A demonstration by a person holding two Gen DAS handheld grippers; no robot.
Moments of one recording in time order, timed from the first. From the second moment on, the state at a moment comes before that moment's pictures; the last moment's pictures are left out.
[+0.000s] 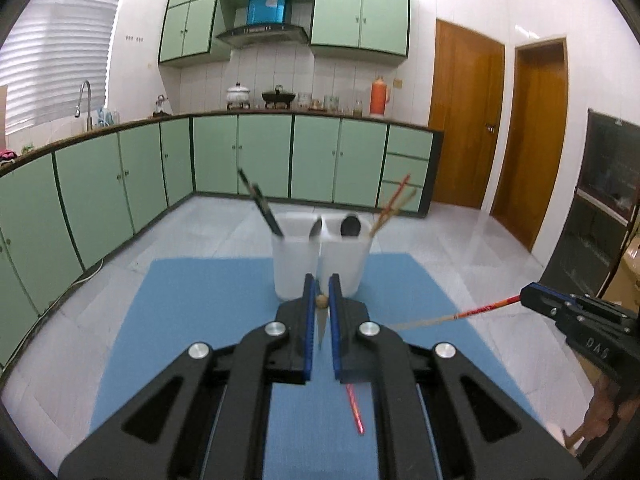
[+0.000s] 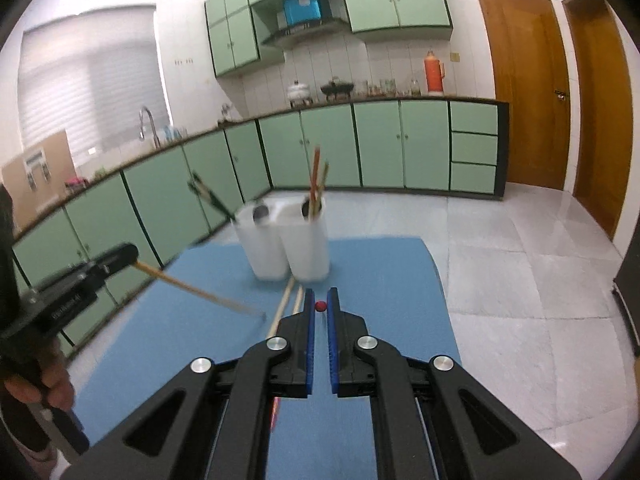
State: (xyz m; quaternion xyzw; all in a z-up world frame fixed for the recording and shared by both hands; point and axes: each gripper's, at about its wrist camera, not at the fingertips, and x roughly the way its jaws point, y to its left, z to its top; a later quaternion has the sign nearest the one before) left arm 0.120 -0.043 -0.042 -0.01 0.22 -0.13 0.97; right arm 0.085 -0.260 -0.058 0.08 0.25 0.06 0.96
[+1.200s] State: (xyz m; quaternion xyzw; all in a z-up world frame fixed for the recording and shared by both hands) left arm 0.171 -0.036 0.040 -0.01 0.15 -0.16 0.98; right arm 0.149 -0.235 0.043 0.04 0.18 0.13 0.97
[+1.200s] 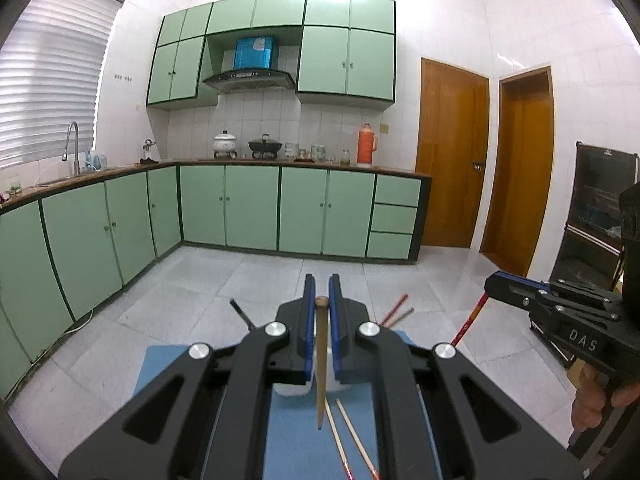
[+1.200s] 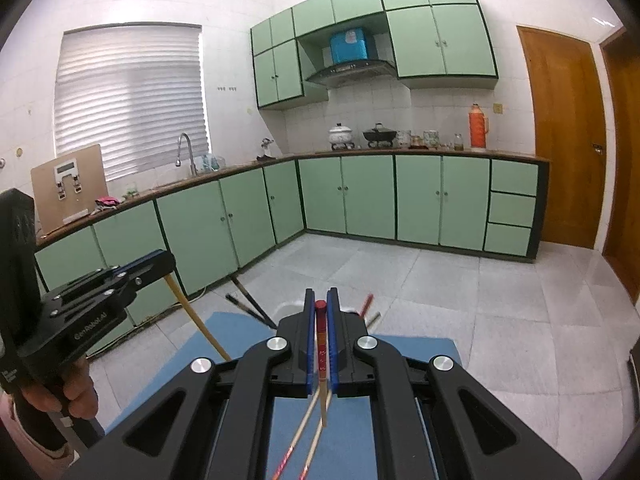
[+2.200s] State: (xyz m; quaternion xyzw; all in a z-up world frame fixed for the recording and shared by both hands) left arm 0.305 -0.063 0.059 -0.02 0.11 -0.13 0.99; right arm 0.289 -0.210 0.056 0.02 0.16 0.11 0.98
